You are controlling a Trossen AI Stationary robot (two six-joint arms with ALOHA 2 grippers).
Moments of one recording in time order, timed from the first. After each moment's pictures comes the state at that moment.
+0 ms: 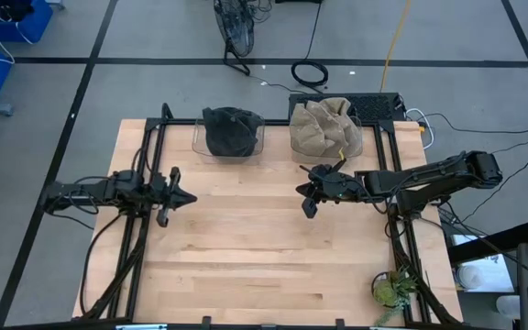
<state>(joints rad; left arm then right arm) 0.00 0.00 0.07 -0.07 0.11 -0.14 0.07 1.24 0.74 -0.10 0.29 0.59</state>
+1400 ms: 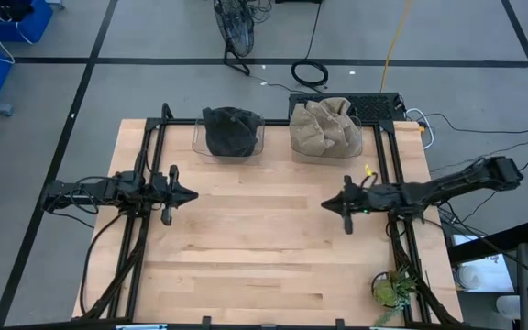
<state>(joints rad) -0.02 0.01 0.06 -0.11 0.00 -0.08 0.17 0.75 0.17 0.26 0.20 0.30</state>
